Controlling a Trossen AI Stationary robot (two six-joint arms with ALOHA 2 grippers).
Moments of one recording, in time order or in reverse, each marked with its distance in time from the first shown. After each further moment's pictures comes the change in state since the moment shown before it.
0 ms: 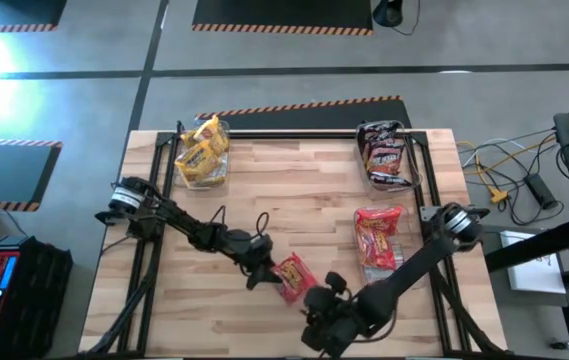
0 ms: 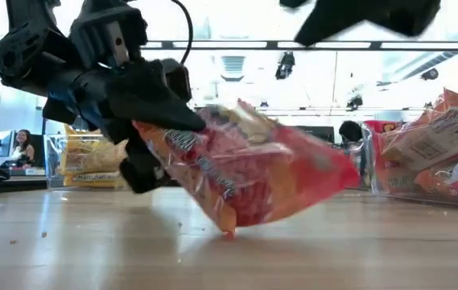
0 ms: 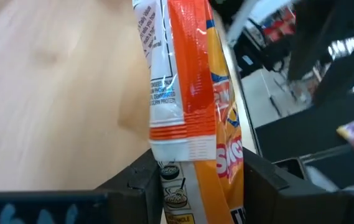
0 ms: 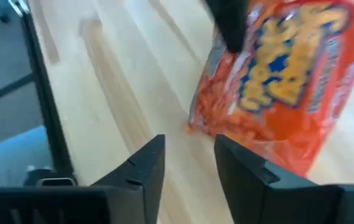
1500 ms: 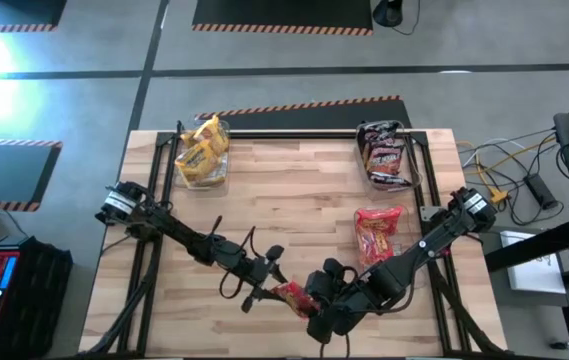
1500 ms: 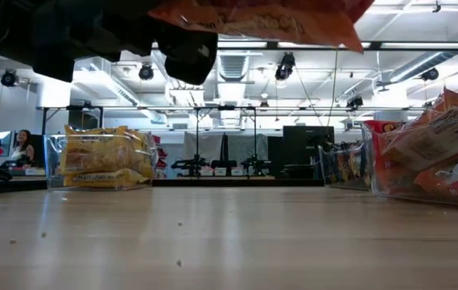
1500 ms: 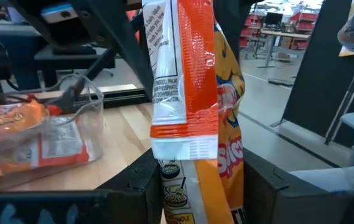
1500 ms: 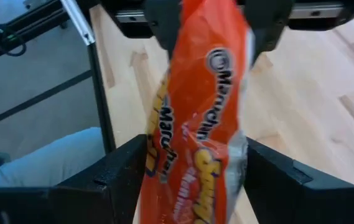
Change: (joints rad) left arm -0.137 -0.026 0.126 0.186 -0.104 0.736; right arm -0.057 -0.193 -0.006 0.011 -0.122 -0.158
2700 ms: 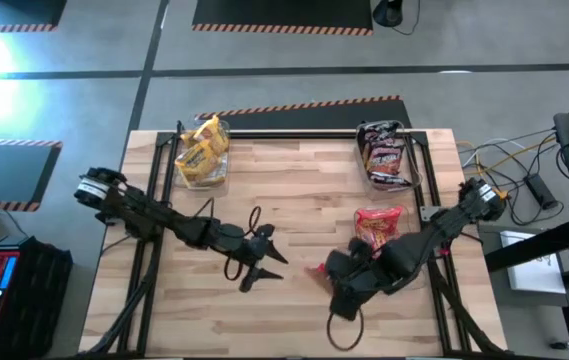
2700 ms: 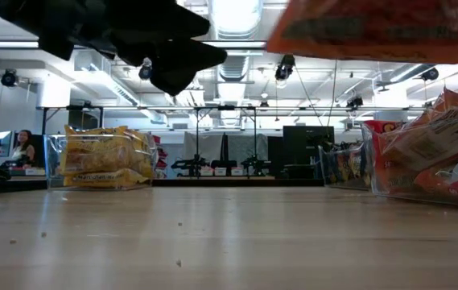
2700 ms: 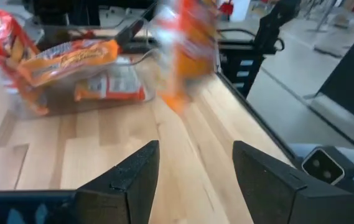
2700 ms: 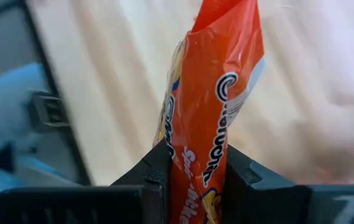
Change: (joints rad) left arm 0.097 -0.239 -0.027 -0.459 -0.040 -0.069; right arm -0.042 -0.090 0.070 -0.452 -0.199 0.035
